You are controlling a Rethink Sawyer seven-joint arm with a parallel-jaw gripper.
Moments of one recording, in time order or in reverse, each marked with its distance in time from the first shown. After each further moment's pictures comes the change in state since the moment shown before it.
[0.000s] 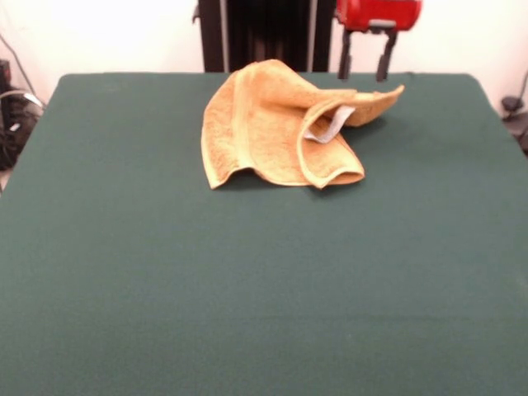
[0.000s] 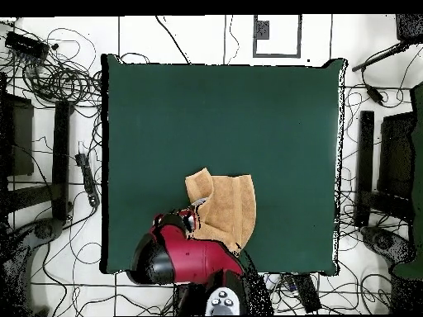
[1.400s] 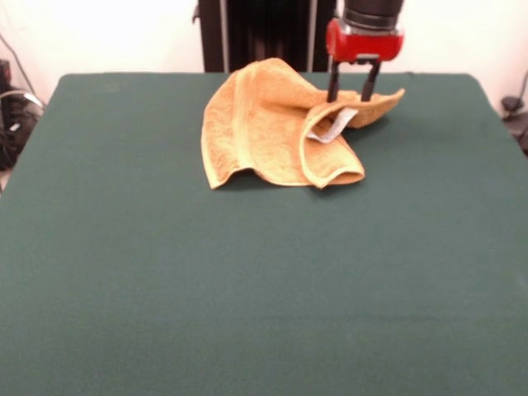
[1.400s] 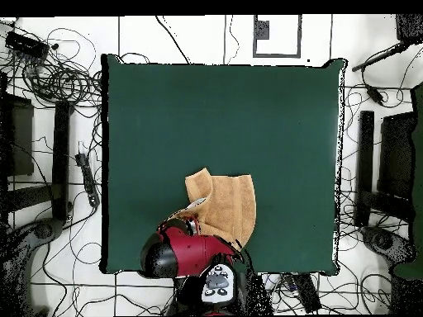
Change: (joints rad) arm 0.006 0.172 0.000 -0.037 -0.042 -0.018 0.000
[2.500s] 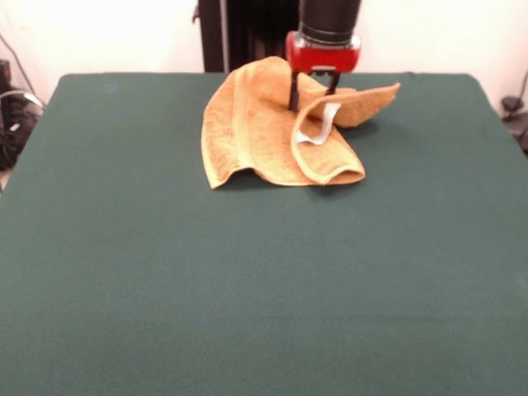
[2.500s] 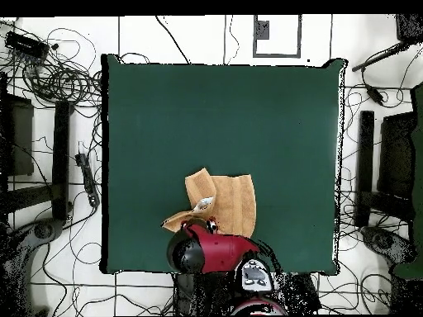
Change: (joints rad) arm -0.139 0.043 0.020 -0.003 -0.042 0.003 0.000
